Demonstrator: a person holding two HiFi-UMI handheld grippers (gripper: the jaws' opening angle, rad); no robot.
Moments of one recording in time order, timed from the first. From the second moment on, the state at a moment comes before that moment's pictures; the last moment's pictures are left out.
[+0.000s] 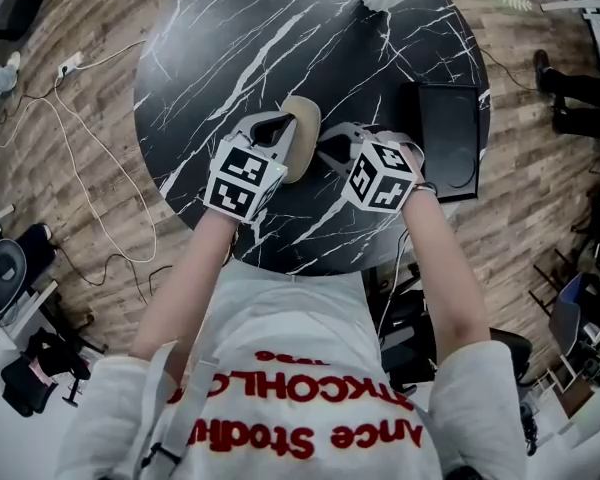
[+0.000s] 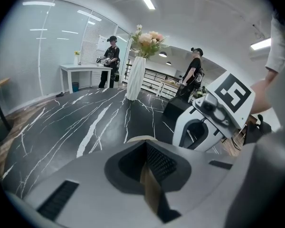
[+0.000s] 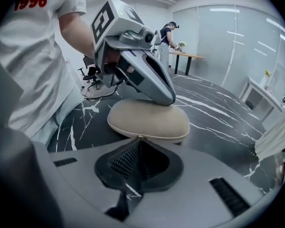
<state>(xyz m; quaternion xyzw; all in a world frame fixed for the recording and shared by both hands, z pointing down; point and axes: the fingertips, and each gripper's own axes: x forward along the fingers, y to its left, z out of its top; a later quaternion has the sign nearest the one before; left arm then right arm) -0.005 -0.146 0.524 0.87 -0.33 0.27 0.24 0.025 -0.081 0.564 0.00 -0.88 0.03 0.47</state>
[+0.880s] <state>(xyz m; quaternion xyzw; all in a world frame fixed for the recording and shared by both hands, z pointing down) -0.006 -0.144 0.525 0.88 -0.32 0.27 0.24 -0.017 -0.013 0.571 0.06 -0.90 0.10 0.42</state>
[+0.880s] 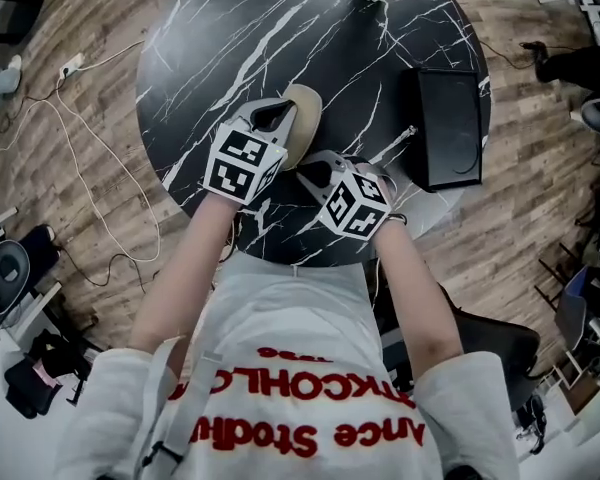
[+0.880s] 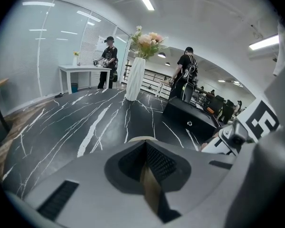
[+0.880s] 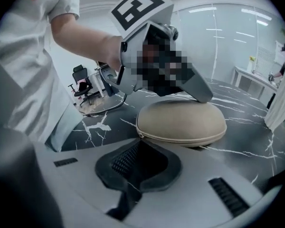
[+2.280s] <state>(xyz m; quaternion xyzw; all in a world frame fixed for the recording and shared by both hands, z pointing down) 0.015 -0.089 0.520 0.88 -0.20 0.35 0.24 0.050 -0.014 0.569 0.13 -0.87 0.13 0.46</state>
